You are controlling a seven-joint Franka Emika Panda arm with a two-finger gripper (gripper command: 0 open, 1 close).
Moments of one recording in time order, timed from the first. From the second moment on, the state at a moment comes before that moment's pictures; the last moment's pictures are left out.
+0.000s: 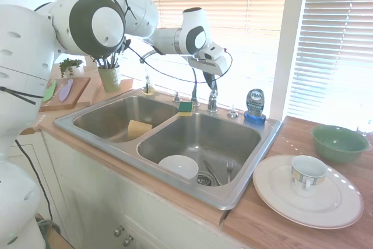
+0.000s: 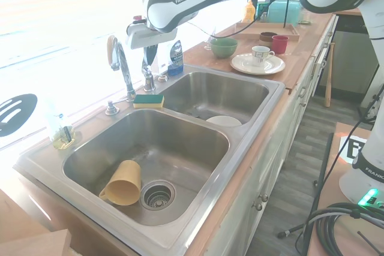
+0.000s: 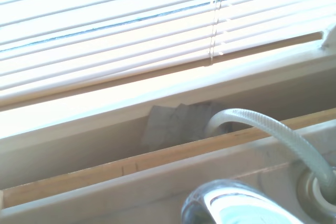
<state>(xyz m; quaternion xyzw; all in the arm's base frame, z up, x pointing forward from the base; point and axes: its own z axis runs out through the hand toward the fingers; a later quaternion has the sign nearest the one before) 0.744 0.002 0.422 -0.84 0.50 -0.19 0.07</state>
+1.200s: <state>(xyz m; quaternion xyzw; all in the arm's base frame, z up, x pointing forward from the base) 0.554 0.009 0.391 -0.88 0.48 0.04 -0.02</state>
